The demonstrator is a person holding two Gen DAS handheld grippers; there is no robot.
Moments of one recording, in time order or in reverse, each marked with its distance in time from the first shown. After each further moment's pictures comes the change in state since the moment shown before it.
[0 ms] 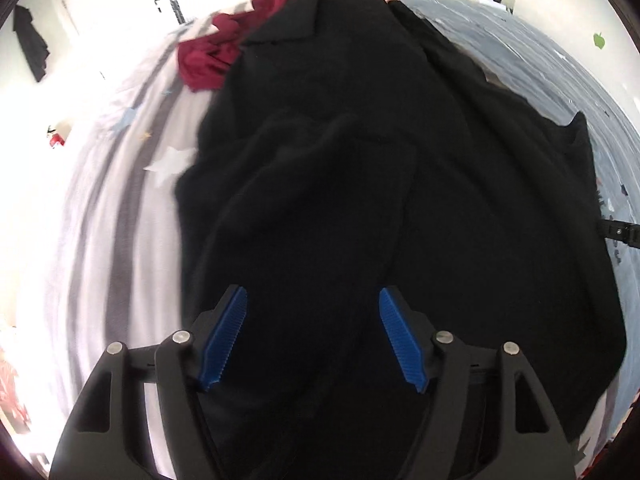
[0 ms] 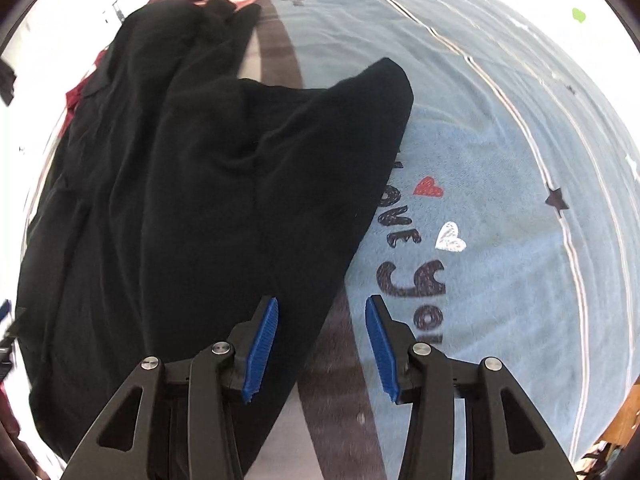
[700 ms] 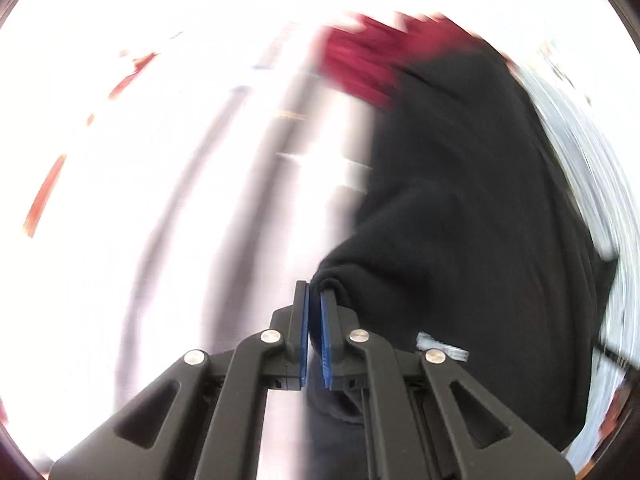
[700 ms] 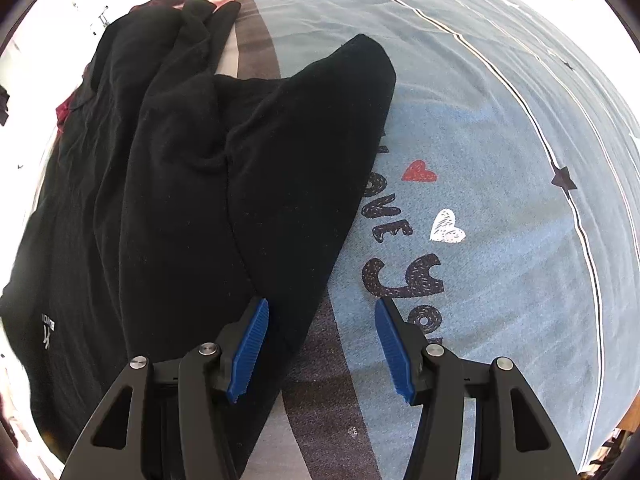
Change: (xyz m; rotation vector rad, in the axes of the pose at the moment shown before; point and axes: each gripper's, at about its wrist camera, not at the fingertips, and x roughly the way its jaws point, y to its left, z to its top) left arm -0.053 0.147 -0.020 -0.448 -0.012 0.087; right arm 0.005 -0.011 -0.021 0.060 0.012 0.017
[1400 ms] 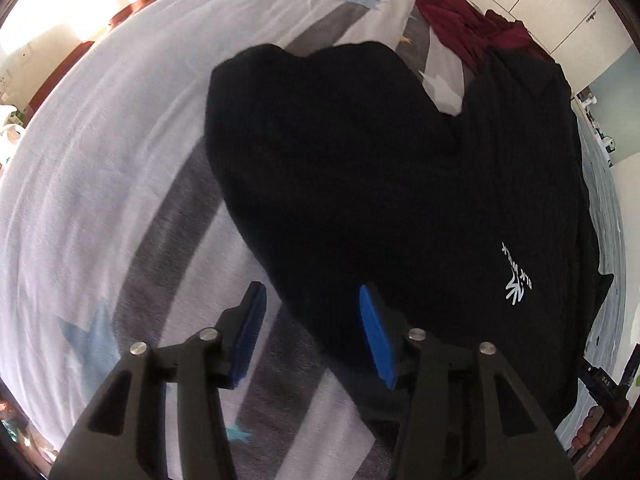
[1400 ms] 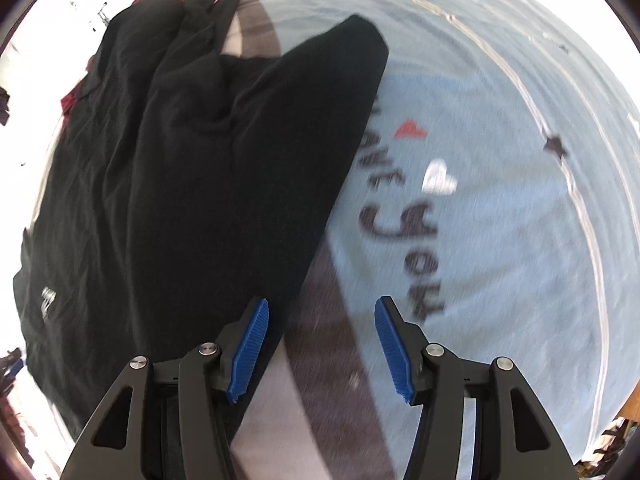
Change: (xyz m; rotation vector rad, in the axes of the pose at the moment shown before) left arm 0.055 0.080 -0.098 -0.192 0.204 -0.108; right arm -0.027 0.005 -0.063 0.017 0.058 0.042
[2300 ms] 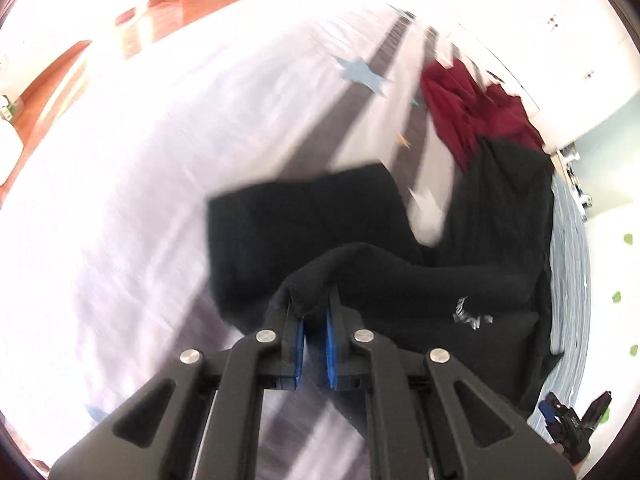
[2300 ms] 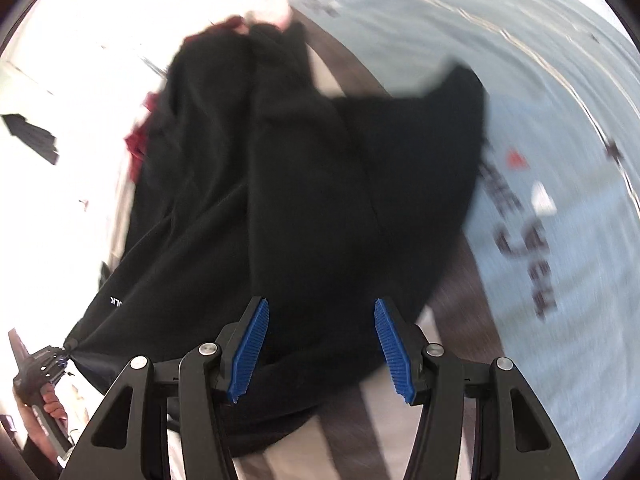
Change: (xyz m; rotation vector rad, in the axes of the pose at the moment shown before) left arm -0.038 0.023 0.086 -0.092 -0.092 -0.109; right arm -0.074 0.092 -0.003 0.069 -0.114 0.258
